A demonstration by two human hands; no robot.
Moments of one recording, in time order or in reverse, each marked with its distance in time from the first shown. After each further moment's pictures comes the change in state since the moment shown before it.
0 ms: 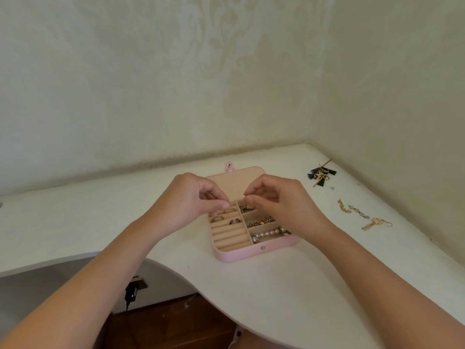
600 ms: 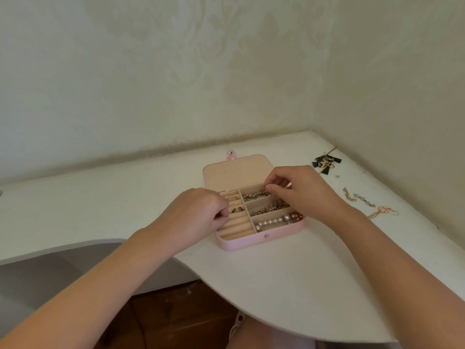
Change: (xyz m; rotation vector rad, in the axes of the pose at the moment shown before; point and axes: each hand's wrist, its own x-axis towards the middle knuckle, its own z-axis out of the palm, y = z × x) left_hand -0.020 -0.014 0.022 0.684 -0.071 0.232; right_hand 0.006 0.019 -0.019 -0.416 -0.022 0.061
